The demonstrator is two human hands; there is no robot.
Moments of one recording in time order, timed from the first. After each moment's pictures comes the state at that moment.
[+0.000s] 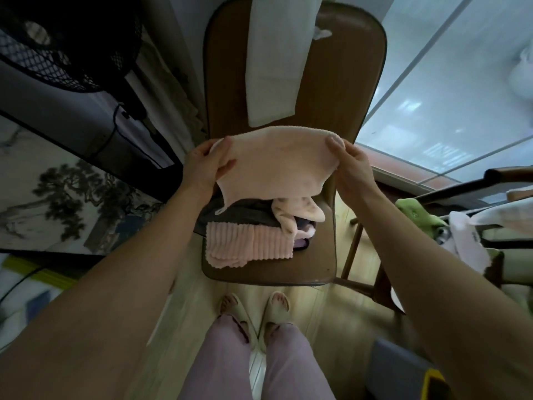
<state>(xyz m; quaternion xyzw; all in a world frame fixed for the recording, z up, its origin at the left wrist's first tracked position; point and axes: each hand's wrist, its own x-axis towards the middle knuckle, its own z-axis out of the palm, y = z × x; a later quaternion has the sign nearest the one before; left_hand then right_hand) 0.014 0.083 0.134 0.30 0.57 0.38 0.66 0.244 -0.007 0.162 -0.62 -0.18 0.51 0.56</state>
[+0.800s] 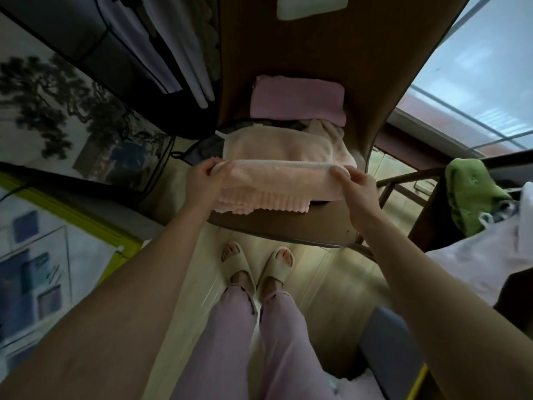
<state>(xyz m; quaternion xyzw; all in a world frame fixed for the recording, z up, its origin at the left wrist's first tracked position) -0.040 -0.035 -0.024 0.46 0.71 0.22 0.49 0.223 -0.104 -0.005 -0.75 -0.22 0.50 0.37</state>
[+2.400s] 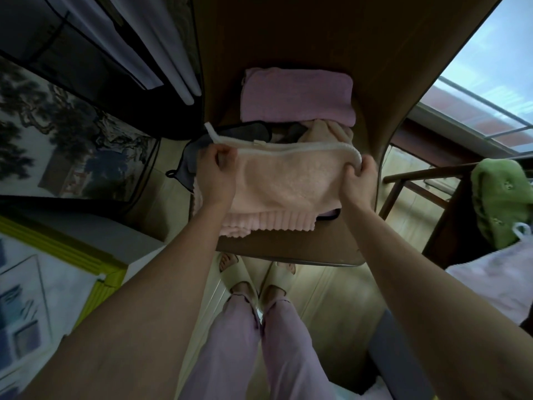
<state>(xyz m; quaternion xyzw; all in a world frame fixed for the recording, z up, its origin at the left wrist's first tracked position) 0.001 0.025 -0.116 0.51 0.72 0.22 0.42 0.224 -0.042 -0.088 -0.85 -0.18 0.34 0.35</state>
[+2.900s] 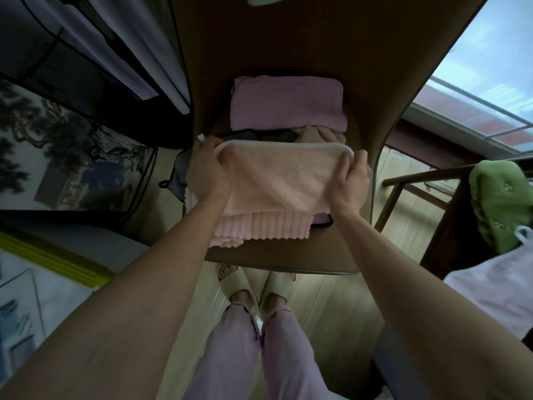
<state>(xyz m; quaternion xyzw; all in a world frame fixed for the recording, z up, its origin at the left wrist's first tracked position) 0.023 0.045 -0.108 0.60 0.74 0.17 0.26 0.227 -0.037 -0.099 -0.87 -0.25 0.27 0.33</state>
